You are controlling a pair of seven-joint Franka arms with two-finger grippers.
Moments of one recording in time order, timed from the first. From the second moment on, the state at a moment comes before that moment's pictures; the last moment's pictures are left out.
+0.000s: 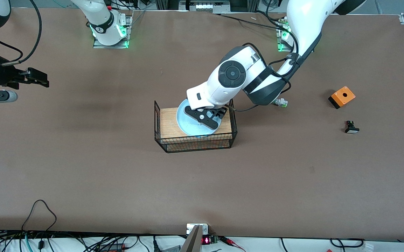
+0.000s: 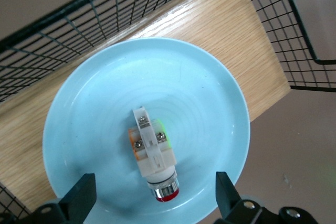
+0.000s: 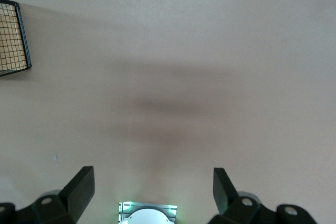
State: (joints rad) left arm -0.27 0.69 -0.58 -1.34 0.11 2.00 -0.31; right arm -0.03 0.09 0.06 -1.56 -0.04 1.46 -0.07
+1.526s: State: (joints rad) left arm -0.31 0.73 -0.57 -1.34 0.26 2.06 -0.31; right arm -0.03 0.09 0.06 -1.56 -0.04 1.46 -0.07
